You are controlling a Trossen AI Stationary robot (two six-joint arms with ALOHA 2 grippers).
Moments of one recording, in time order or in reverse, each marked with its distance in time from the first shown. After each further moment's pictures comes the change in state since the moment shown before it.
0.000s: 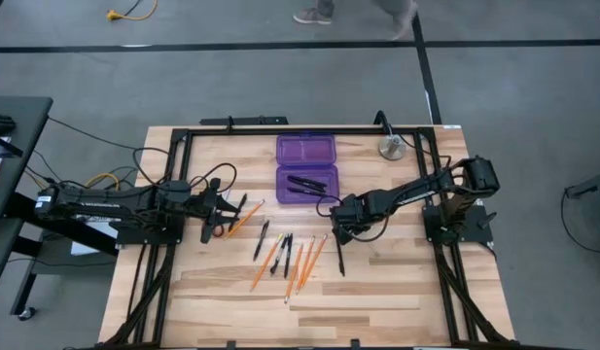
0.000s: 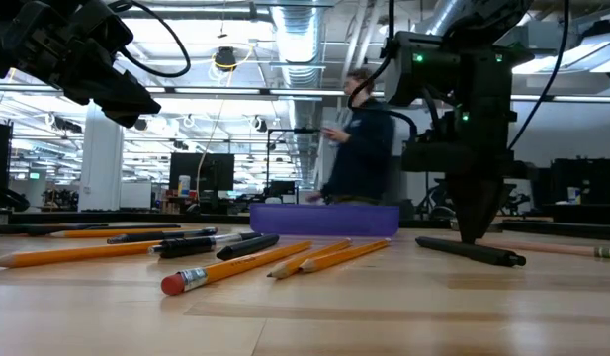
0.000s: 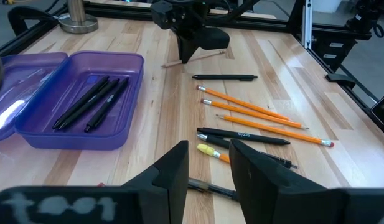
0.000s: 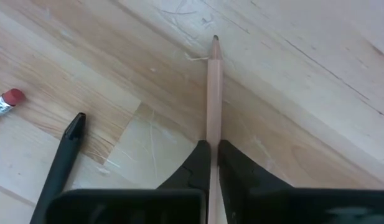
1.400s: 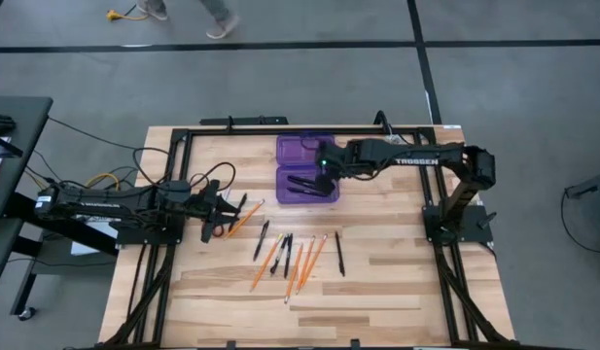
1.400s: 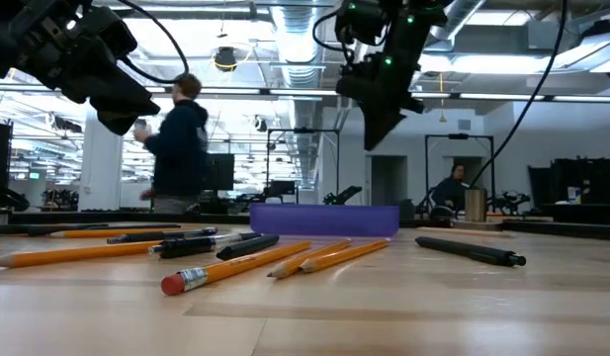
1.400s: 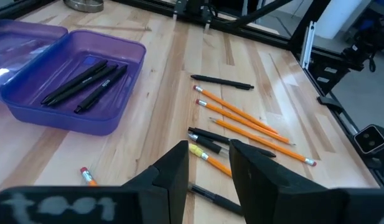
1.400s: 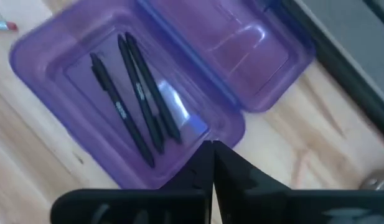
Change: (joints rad) left arm 0.000 0.000 0.000 -0.001 -0.001 -0.176; right arm -0.288 -0.037 0.467 -0.125 0.212 -0.658
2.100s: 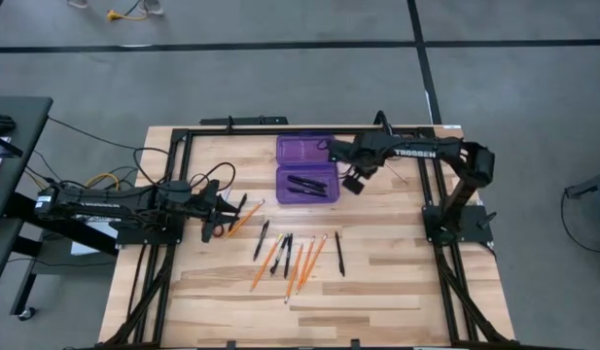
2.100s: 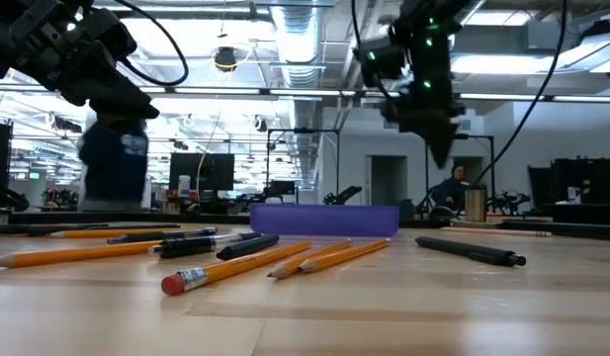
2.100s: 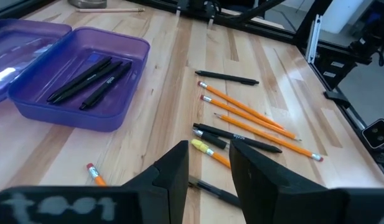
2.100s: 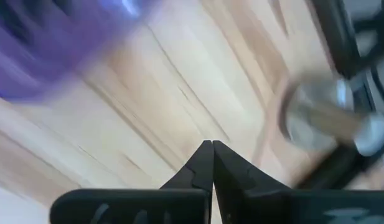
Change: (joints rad) left arm 0.000 0.000 0.000 -0.016 -0.012 0.023; right arm -0.133 0.010 -0.035 -0.433 0.003 -0.074
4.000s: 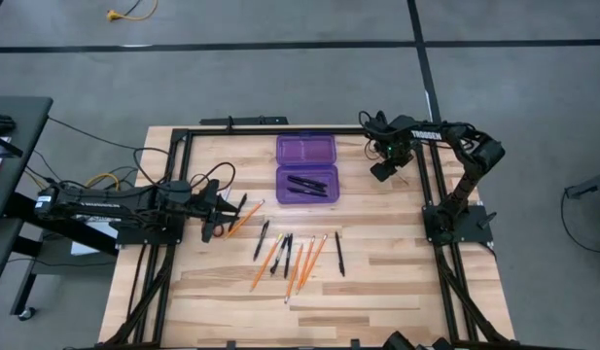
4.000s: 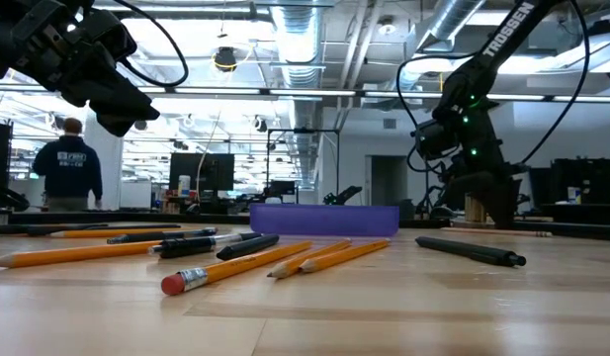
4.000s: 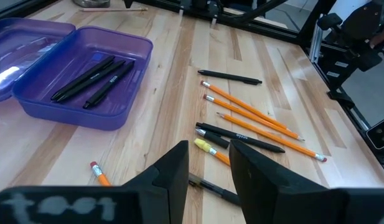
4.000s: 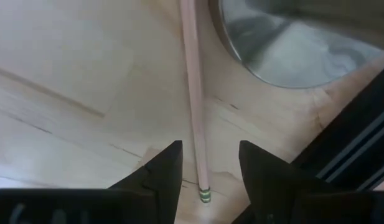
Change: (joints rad) left arm 0.000 0.000 0.000 -0.004 -0.012 -0.003; right arm -0.491 -0.001 -0.369 0.270 -0.132 -0.177
